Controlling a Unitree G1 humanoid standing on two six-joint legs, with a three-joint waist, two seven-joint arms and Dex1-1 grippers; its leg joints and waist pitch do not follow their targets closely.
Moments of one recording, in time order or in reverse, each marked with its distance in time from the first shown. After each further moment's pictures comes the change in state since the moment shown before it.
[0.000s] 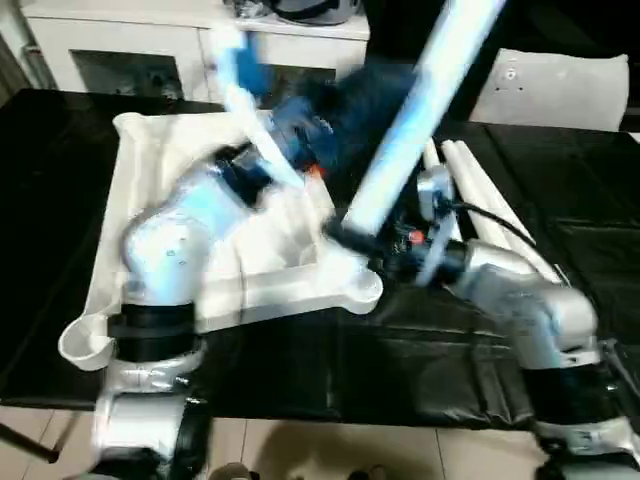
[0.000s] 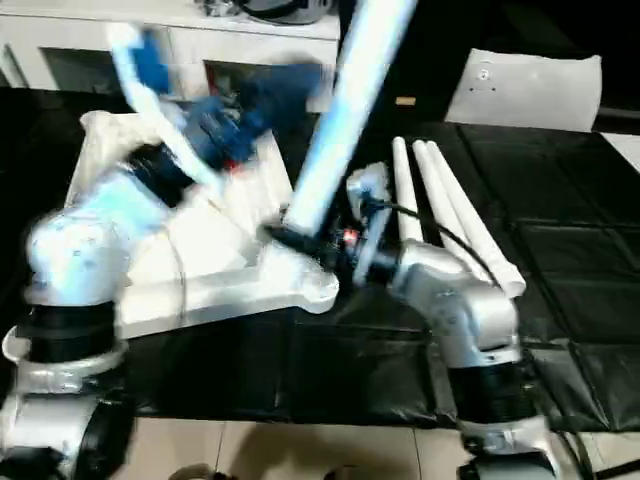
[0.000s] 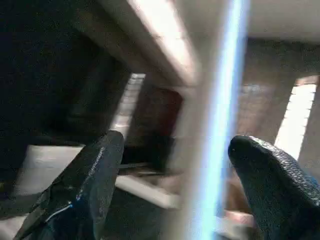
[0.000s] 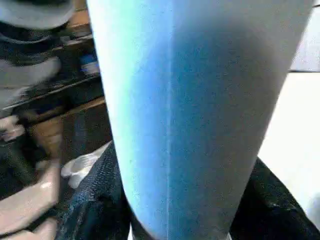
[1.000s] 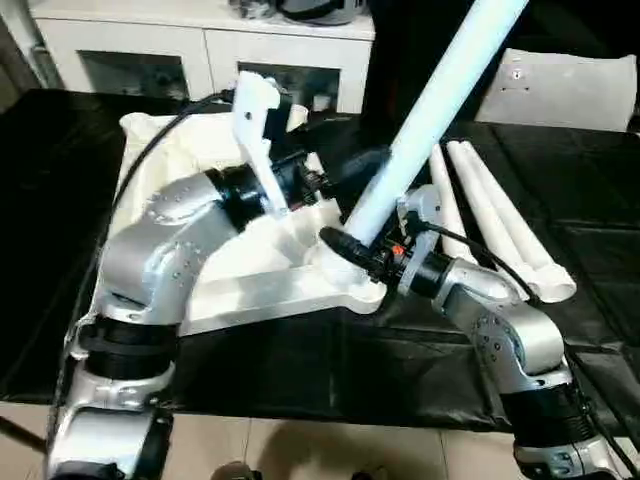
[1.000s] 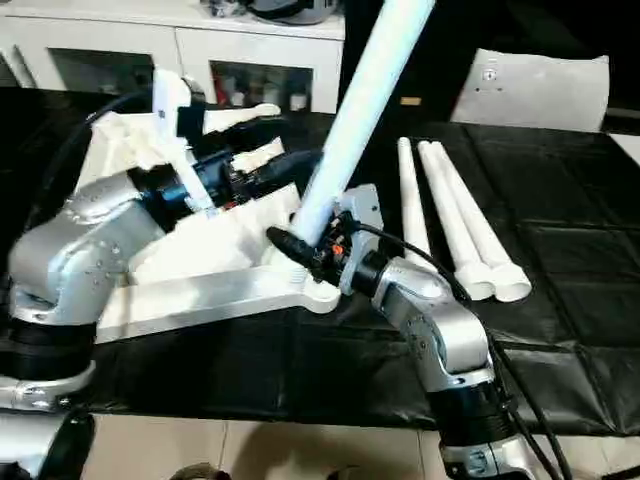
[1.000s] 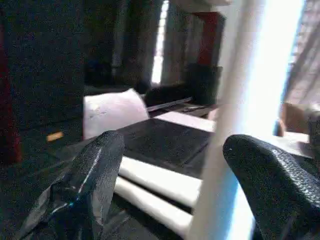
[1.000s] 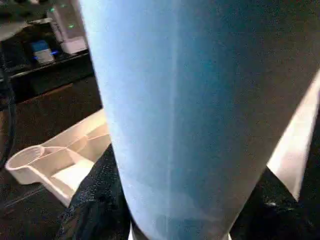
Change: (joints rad) left arm 0.086 0.098 -0.216 -0.021 0.232 -0.065 -0.024; right arm 0.078 0.060 0.074 -0.005 -0.143 -0.106 -0.153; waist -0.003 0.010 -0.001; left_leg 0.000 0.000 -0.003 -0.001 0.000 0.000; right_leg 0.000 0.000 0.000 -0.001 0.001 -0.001
